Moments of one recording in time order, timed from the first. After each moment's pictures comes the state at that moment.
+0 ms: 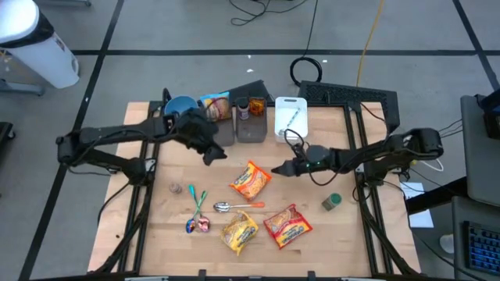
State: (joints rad) left arm 0.31 1.20 0.92 -0.44 0.38 -0.44; right arm -0.05 1.38 0.42 0.57 -0.08 1.23
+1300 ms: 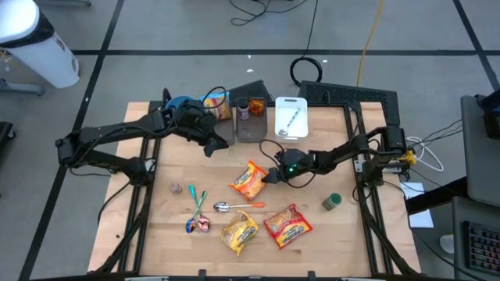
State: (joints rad) left arm 0.40 1.20 0.92 -0.36 0.42 -0.40; right arm -0.08 1.74 0.59 0.60 -0.24 1.21
